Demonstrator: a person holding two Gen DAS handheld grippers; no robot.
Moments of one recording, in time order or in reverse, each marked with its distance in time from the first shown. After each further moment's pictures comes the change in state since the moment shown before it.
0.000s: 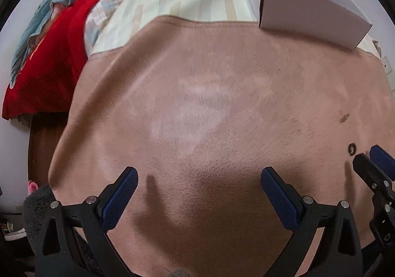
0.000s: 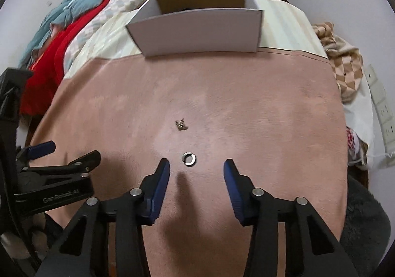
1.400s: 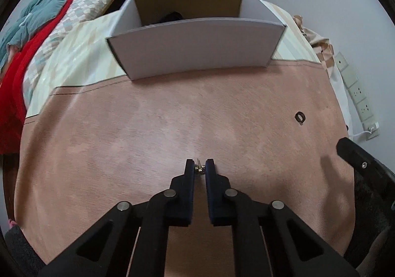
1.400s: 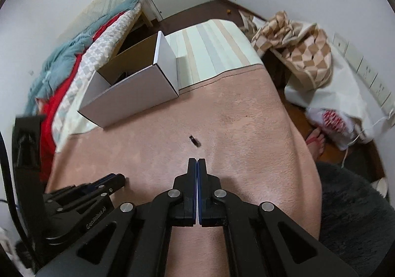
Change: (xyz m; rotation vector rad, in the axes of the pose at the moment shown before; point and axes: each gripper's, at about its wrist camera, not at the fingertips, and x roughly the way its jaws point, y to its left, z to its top) left arm -0.021 -0.103 0.043 0.133 -0.137 -0.216; right arm -0.030 -0.115 0.021 0.338 -0.172 0.059
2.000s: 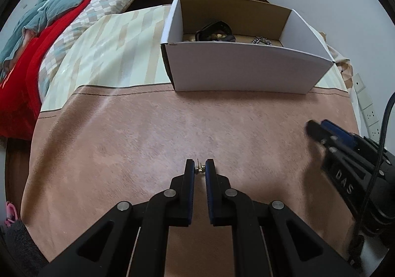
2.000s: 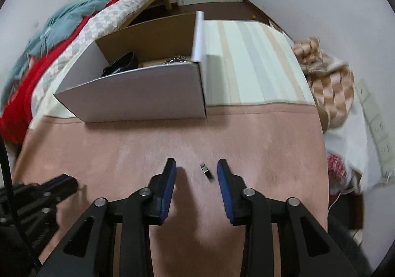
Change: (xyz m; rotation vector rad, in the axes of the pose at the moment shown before) left arm 0.000 0.034 0.011 -0.102 -0.008 0.053; right arm 0.080 0.063 0.035 -0.305 0.022 -0.130
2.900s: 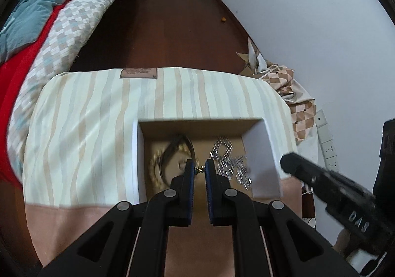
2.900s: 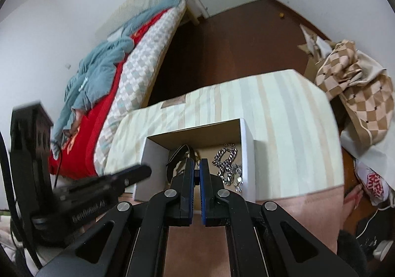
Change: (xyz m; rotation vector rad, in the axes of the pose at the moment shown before) left arm -0.020 0.001 0.174 0.006 -0.005 -0.274; right arm -0.032 -0.026 0.136 0.179 -0.005 0.381
